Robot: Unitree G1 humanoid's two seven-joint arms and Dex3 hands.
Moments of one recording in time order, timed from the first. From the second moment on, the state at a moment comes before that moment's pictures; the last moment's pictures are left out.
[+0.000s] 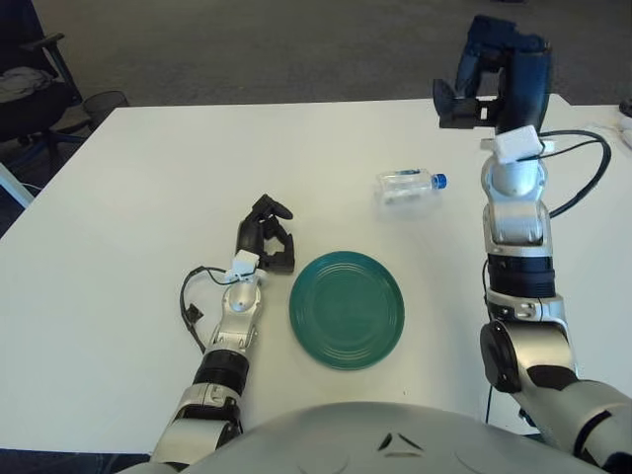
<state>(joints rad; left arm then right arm) -0.11 -0.02 0.00 0.55 0.10 -0.47 0.14 -0.63 -0.16 -0.09 0.03 -0.46 -0.33 -0.23</state>
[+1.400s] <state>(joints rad) -0.12 -0.02 0.00 0.56 0.09 -0.50 0.15 -0.77 -0.63 0.27 0.17 -0.58 -0.38 0.50</state>
